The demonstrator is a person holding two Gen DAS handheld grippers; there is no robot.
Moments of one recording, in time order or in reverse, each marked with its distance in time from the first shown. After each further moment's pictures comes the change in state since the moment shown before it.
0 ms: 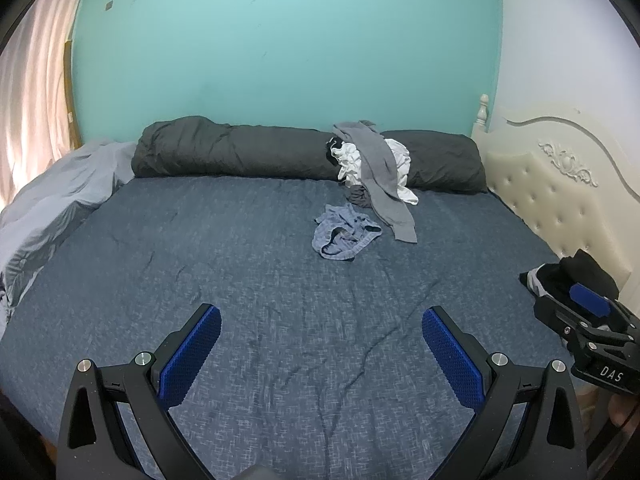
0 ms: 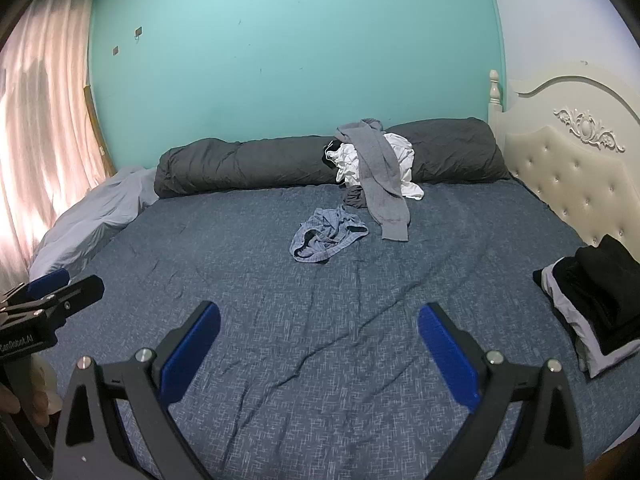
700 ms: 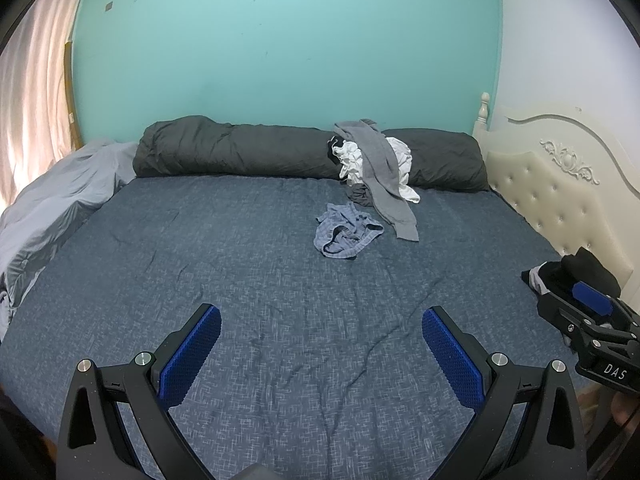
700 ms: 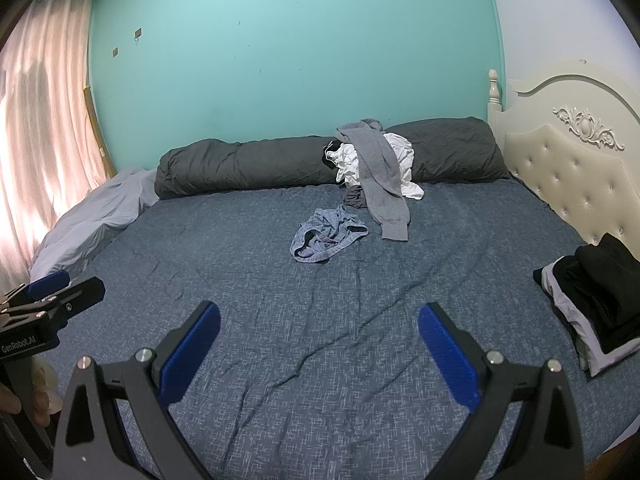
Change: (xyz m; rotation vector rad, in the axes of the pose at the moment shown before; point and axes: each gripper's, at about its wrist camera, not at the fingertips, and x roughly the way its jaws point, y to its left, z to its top) left arm -0.006 -0.002 0.003 0.009 -0.001 0.014; right arm -0.005 0.000 0.003 0.007 -0.002 0.004
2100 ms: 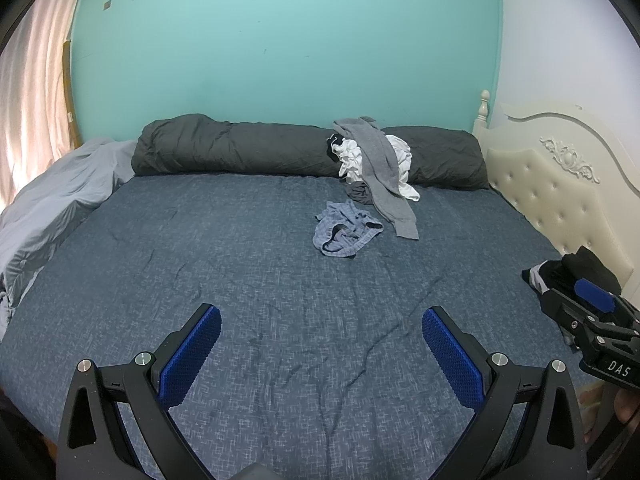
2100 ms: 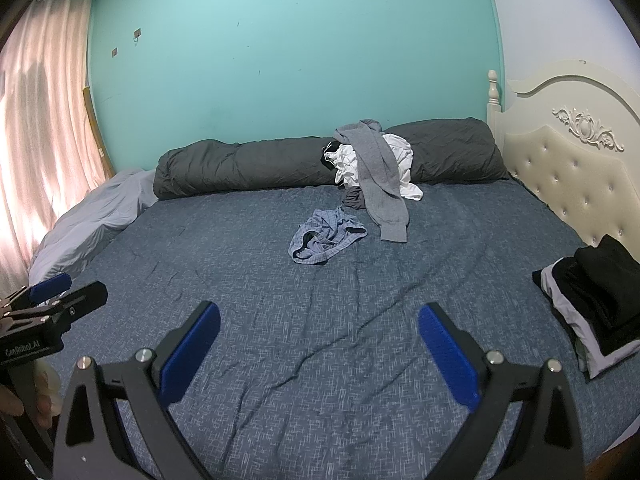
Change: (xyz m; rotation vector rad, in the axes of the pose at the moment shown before) left arm 0.006 -0.002 0.000 0.002 0.005 0.001; right arm 0.003 0.000 0.002 -0.001 0.000 -0.007
